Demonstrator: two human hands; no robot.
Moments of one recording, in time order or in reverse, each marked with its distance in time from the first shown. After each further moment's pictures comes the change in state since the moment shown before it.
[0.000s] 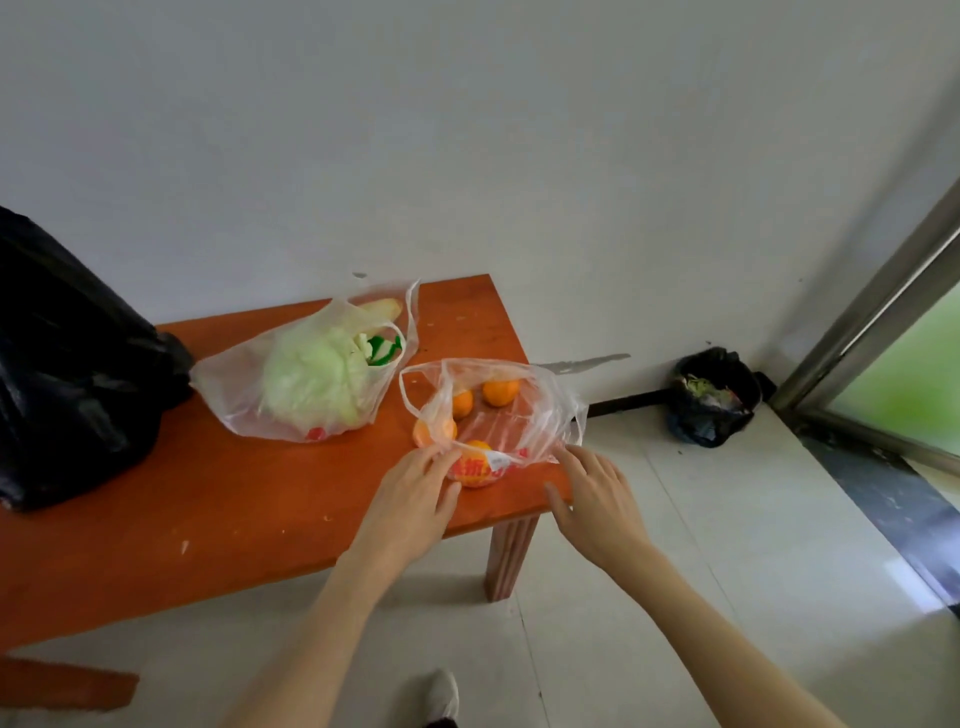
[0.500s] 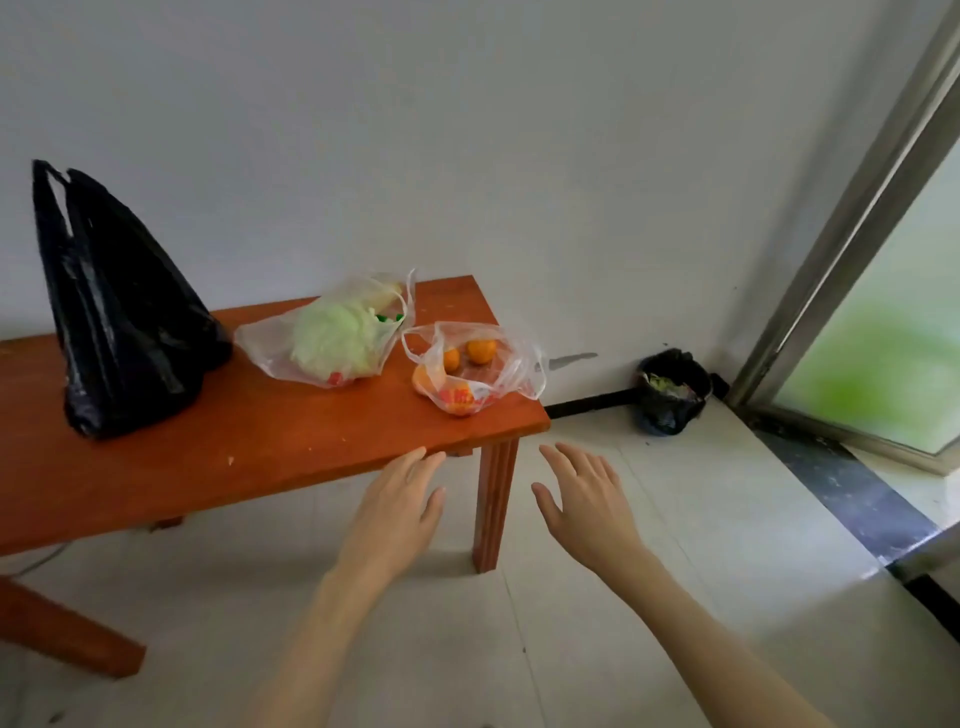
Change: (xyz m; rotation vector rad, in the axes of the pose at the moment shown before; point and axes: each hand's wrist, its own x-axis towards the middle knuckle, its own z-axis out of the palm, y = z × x) left_hand -0.200 0.068 -0.018 -0.046 0.063 -0.056; right_hand -0.205 -0.031 -0.014 -0.058 0.141 -0.041
